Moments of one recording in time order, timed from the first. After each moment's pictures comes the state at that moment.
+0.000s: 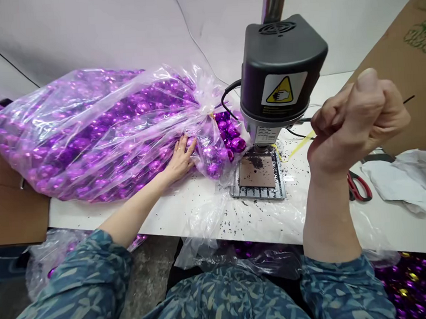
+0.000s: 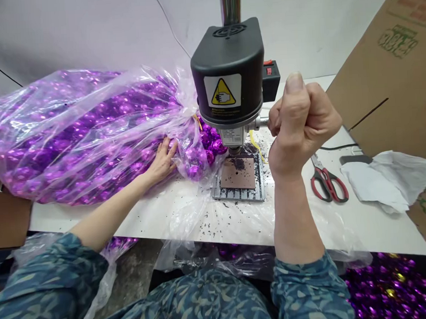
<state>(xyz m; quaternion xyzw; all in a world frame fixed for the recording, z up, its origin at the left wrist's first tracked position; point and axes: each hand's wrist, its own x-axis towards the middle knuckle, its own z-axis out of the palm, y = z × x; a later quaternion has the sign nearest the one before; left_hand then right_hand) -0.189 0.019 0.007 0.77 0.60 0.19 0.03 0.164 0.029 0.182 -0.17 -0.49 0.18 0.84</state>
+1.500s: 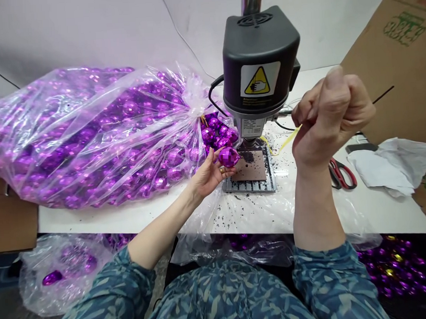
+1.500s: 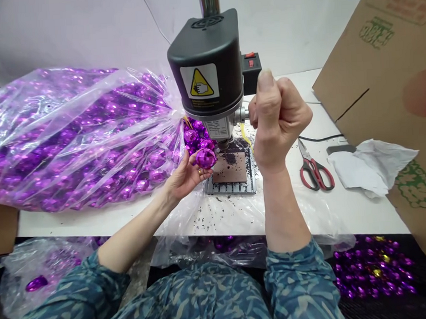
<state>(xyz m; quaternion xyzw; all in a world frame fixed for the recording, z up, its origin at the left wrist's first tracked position) -0.023 -0.032 0.049 0.31 0.39 0.53 0.69 0.167 0.021 0.178 -0.17 -0.52 0.19 0.82</state>
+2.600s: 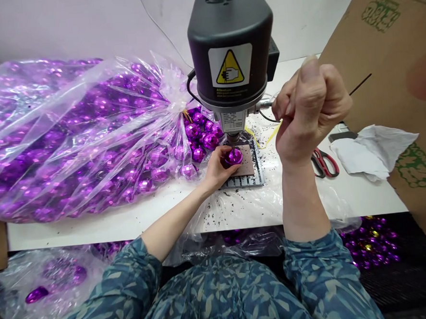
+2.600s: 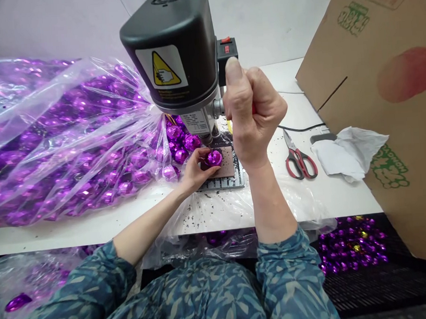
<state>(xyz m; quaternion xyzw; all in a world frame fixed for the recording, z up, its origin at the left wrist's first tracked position) 0.024 -0.010 0.003 0.65 0.52 0.47 0.28 0.168 0.019 0.171 -0.23 -0.56 0.12 0.79</state>
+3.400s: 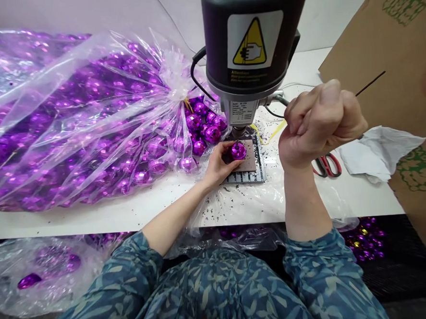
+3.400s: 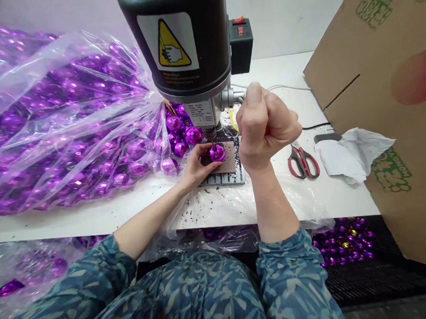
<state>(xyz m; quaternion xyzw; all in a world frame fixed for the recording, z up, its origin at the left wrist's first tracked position) 0.025 -0.011 -0.009 0.64 0.50 0.50 0.31 0.162 0.020 0.153 -0.16 -0.51 0.08 0.84</state>
